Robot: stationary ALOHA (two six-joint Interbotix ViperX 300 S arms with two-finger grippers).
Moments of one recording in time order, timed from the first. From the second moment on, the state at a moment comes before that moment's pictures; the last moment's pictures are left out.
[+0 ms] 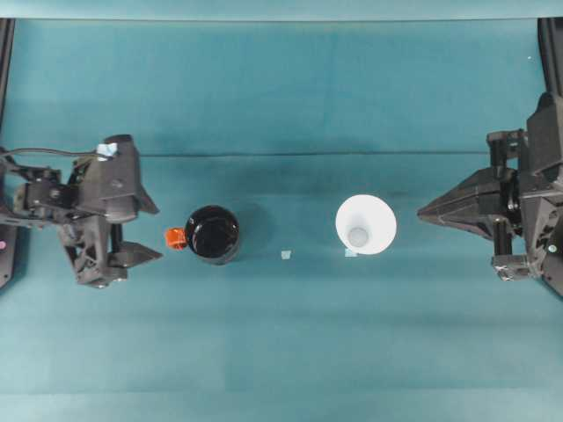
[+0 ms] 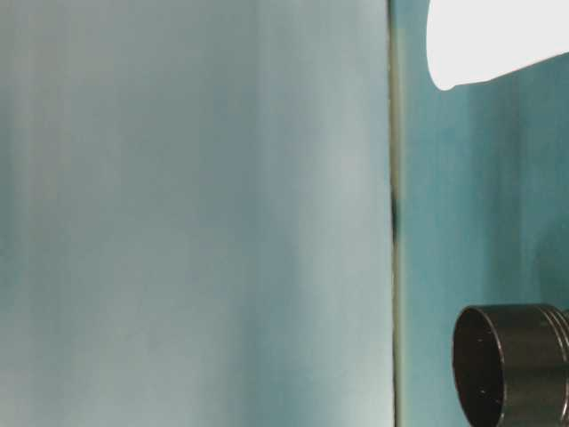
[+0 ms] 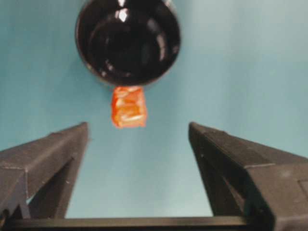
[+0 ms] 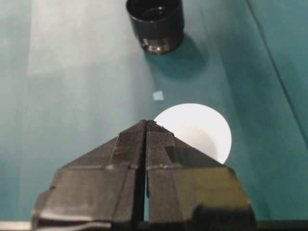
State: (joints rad) left arm 0.02 -0.41 0.94 0.02 0.33 -0.17; right arm -0.01 -0.78 1.07 0.01 0.19 0.21
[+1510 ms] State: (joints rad) left arm 0.04 -0.18 0.93 0.01 0.18 -0.18; right arm -0.01 -0.79 1.07 0.01 0.19 0.21
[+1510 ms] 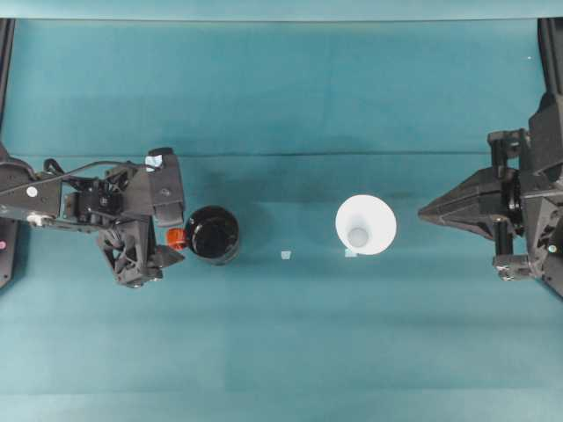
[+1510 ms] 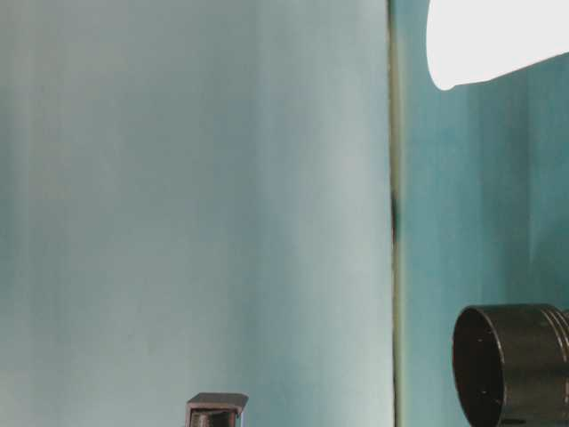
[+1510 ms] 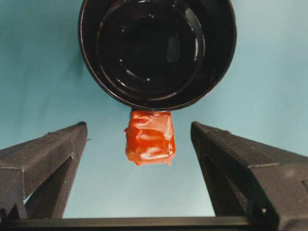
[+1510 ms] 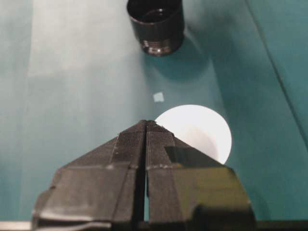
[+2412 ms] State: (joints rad) left arm 0.04 -0.17 0.93 0.02 0.18 -0.17; right arm -0.01 -0.79 1.07 0.01 0.19 0.21
